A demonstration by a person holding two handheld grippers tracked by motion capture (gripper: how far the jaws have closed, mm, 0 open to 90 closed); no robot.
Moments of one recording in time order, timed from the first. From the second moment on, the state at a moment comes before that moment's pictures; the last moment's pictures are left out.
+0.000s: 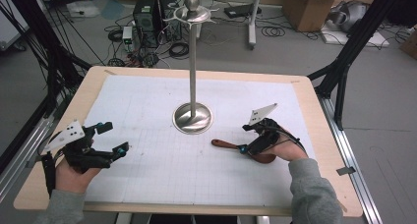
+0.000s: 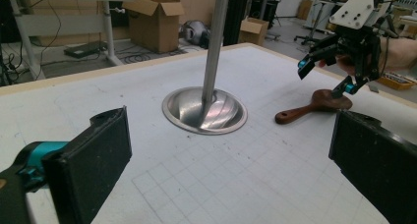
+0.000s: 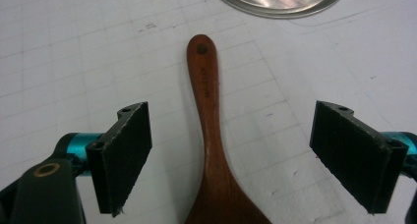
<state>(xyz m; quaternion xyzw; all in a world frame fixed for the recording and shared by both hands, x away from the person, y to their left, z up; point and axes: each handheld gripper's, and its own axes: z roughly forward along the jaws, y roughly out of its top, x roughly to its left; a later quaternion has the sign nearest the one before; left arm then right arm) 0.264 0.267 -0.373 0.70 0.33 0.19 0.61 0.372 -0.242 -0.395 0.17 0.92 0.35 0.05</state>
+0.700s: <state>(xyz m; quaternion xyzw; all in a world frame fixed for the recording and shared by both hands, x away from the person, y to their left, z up) 0.265 0.262 -0.373 0.70 0.32 0.19 0.61 0.374 -0.233 -0.406 0.15 0.94 0.30 0.04</state>
